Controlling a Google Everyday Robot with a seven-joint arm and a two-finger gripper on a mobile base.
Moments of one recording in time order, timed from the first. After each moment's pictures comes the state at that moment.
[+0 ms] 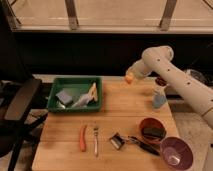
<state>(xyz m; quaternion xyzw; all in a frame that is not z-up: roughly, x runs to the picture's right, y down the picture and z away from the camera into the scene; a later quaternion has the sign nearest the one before) 0.166 -0.059 0.827 -0.11 -0.15 -0.14 0.97</state>
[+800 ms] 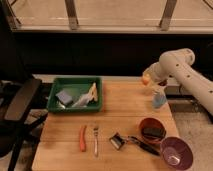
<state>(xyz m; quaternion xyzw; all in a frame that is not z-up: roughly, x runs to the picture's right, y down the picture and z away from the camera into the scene) 0.264 -0.047 0.797 -0.09 -0.08 -0.08 0.99</state>
